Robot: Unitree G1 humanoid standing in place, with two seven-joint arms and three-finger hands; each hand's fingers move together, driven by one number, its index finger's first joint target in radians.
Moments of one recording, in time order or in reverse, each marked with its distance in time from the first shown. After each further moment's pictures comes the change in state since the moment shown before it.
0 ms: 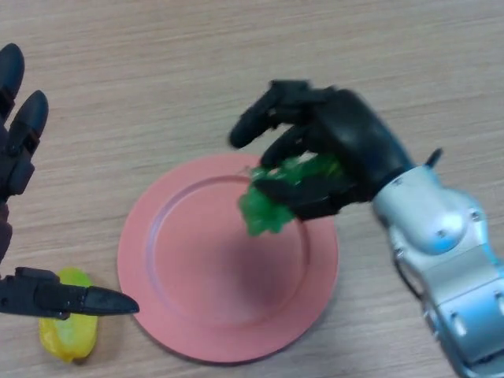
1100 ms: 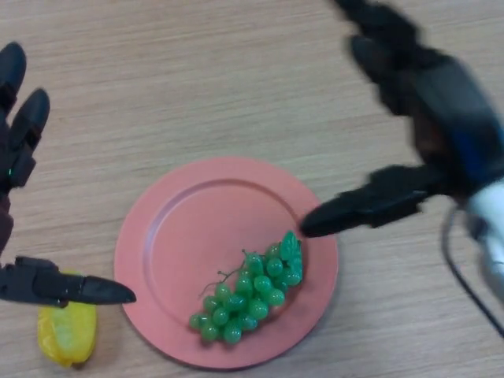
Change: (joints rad) left arm -0.058 0.048 0.001 0.034 -0.033 -0.016 0.001; right arm 0.171 0.003 -0.399 -0.330 0.140 0.065 0.027
